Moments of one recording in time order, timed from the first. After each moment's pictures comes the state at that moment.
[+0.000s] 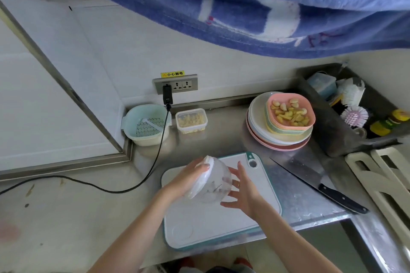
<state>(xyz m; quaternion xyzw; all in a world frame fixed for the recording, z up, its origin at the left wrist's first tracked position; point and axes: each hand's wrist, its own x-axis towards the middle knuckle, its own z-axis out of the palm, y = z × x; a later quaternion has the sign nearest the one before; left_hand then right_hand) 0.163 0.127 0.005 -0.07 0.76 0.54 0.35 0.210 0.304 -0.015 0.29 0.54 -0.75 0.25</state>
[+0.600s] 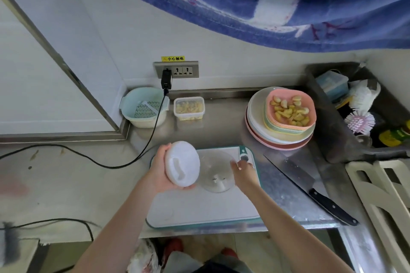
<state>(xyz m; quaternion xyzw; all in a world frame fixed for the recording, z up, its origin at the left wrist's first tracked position) 0.174 0.130 -0.017 -0.38 0.37 0.79 0.30 0.176 0.357 -0.050 0.21 0.87 -0.41 0.20</state>
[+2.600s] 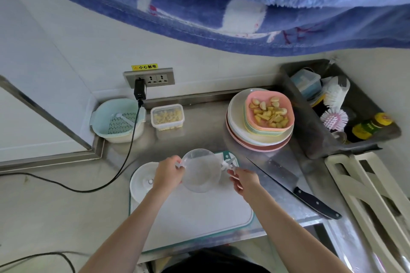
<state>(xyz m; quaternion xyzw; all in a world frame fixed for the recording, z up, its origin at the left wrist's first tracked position) 0.137 0.176 -0.049 -0.10 0.90 0.40 0.14 0.159 0.396 -0.065 0.50 0.52 -0.67 0.16</state>
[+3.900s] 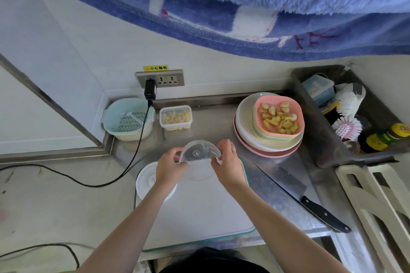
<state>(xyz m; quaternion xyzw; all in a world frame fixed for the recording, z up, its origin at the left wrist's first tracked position) 0.136 0.178 -0.019 -0.16 0.85 0.50 0.09 0.140 0.349 -0.023 0.03 0.92 -0.38 0.04</state>
